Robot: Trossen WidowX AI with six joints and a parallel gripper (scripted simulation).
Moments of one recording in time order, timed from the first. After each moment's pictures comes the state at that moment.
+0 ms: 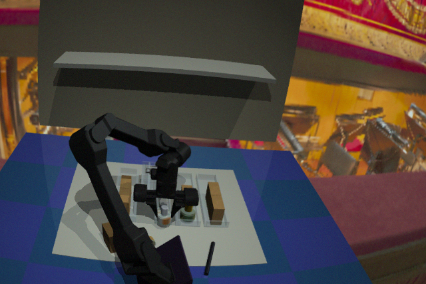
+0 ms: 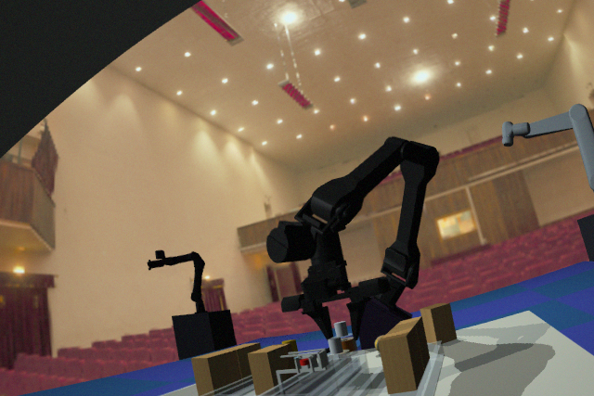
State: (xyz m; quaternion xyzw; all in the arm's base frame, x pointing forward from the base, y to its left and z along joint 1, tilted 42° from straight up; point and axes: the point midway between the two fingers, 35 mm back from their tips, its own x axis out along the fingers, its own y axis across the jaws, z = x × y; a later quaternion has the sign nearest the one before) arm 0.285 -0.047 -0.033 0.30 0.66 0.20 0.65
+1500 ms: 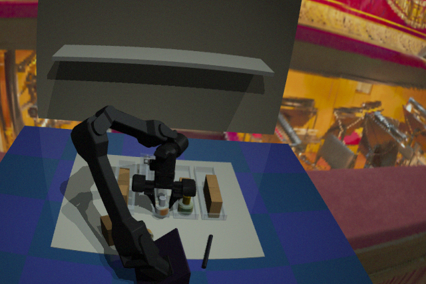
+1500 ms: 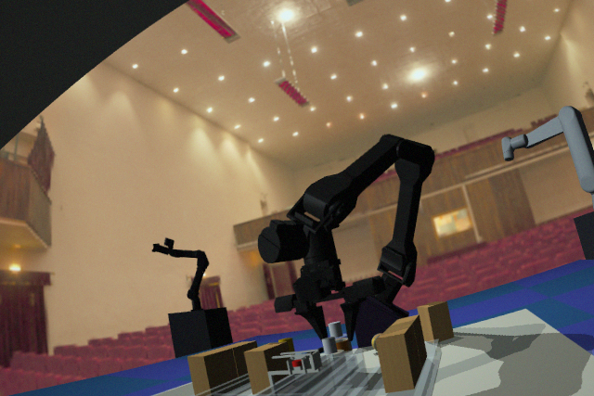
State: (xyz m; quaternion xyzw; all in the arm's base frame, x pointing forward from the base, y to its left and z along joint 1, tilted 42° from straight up) arm 0.299 -0.047 -0.036 0.31 0.67 0.20 0.64
